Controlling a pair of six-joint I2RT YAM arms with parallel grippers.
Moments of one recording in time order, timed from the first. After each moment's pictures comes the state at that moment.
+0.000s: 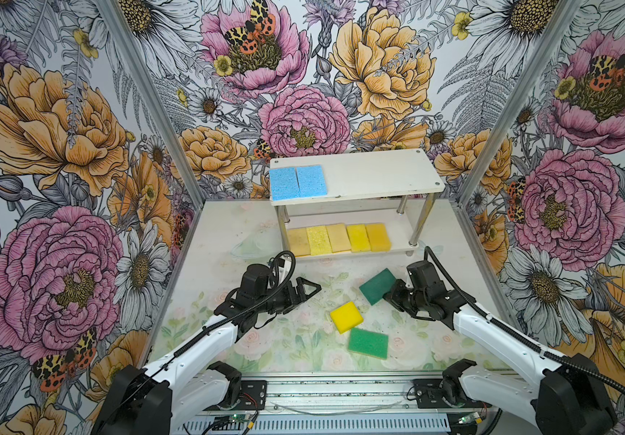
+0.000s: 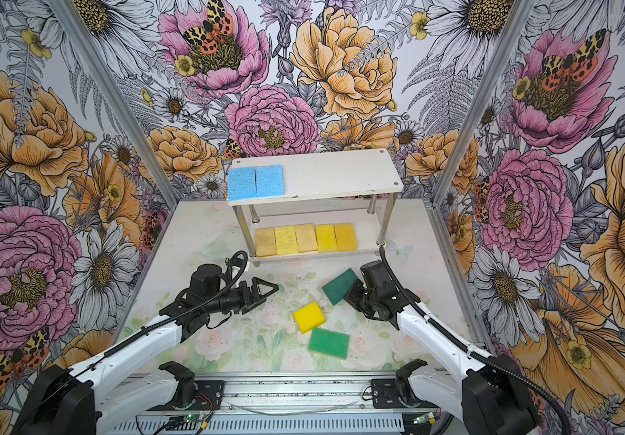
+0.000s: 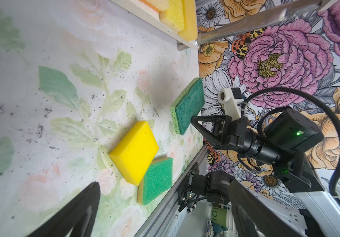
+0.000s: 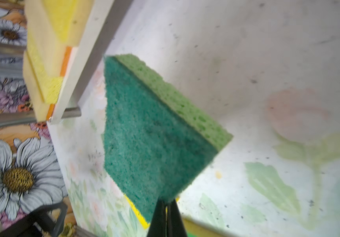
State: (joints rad) left arm -0.44 1.06 0.48 0.00 0.65 -0.94; right arm 0.44 1.10 0.65 -0.43 -0.29 0.96
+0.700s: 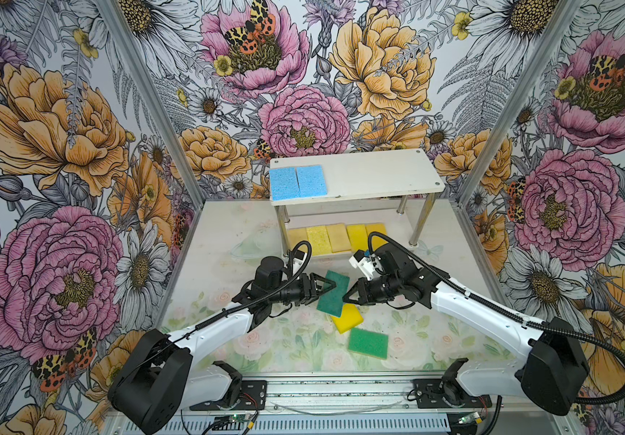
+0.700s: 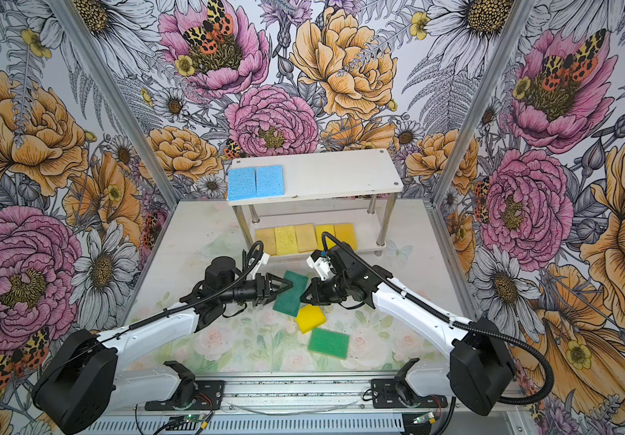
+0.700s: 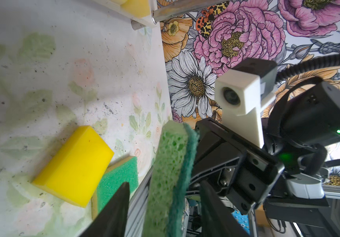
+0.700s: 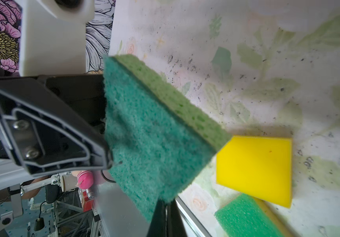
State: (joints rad) left arm -0.55 1.24 0.54 0.27 0.75 -1.06; right arm 0.65 1.32 0.95 -0.53 -0.62 0.58
